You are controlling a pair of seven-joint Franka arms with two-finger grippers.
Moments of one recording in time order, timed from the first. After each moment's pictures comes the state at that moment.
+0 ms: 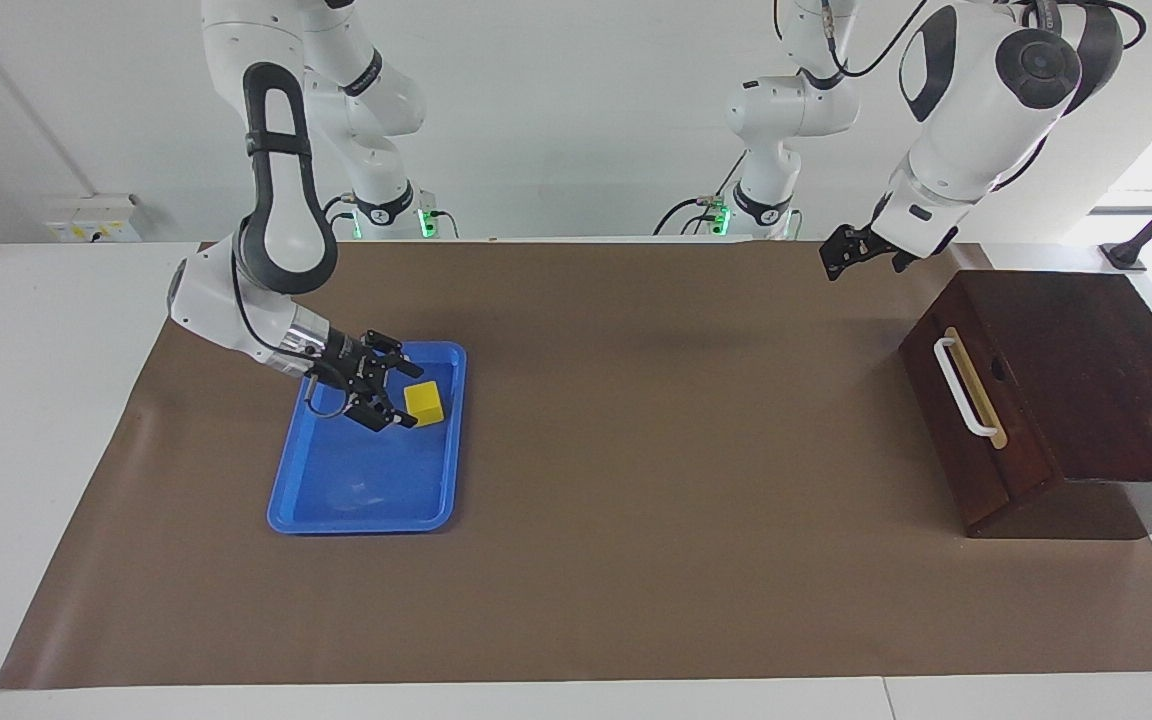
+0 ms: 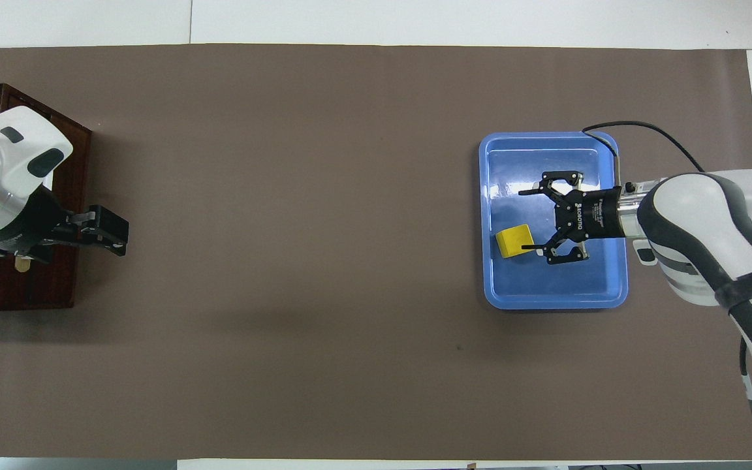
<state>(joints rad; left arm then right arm) -0.02 -0.02 -0.13 -1.67 0.01 1.44 -0.21 -0.10 0.14 0.10 -2.10 0.88 2.09 0.92</state>
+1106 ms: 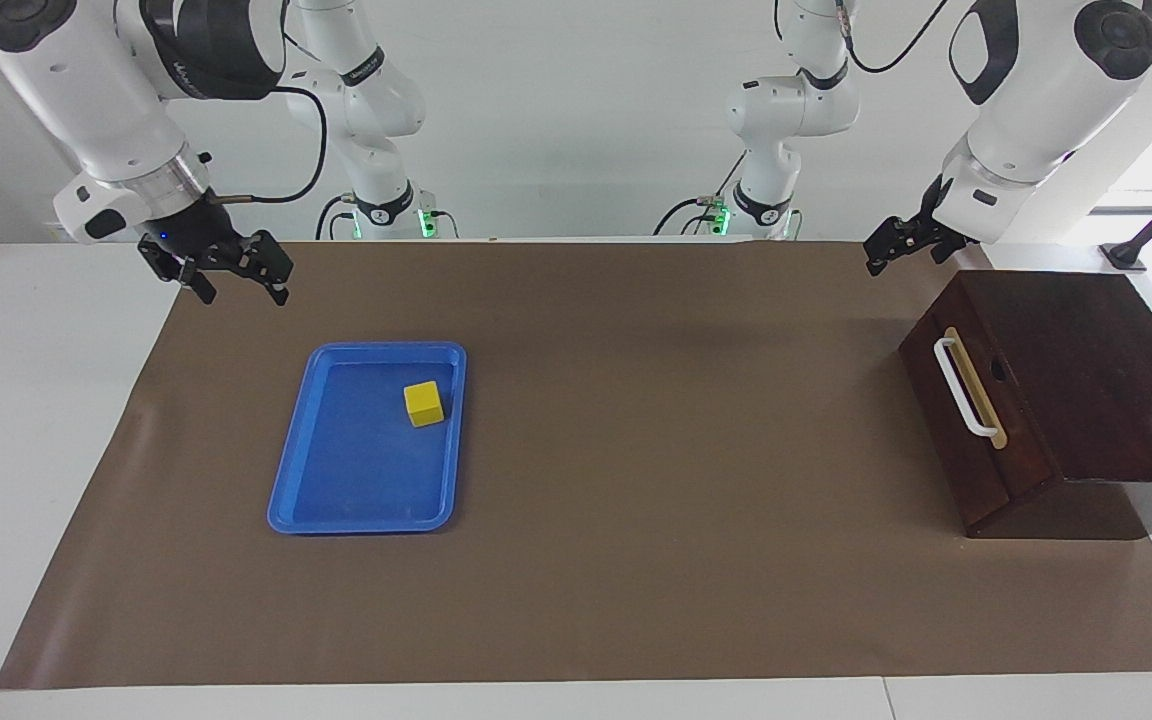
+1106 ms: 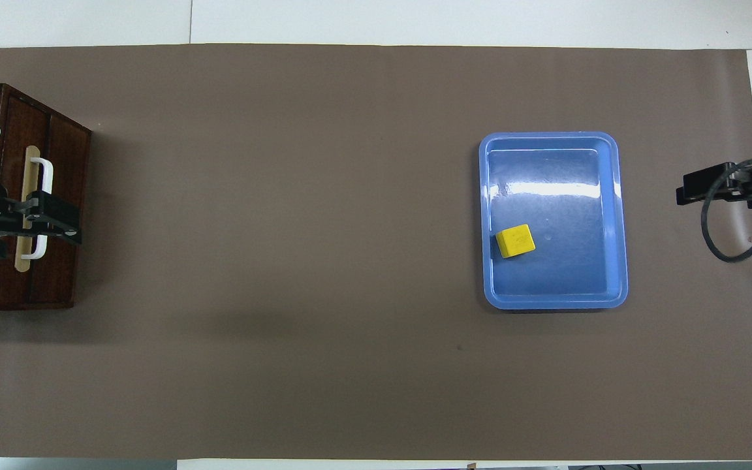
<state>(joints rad) -0.02 -0.02 -0.07 -1.64 0.00 1.43 -0.20 -0.15 -0.02 0.09 -1.67 0.02 1.65 -0.07</state>
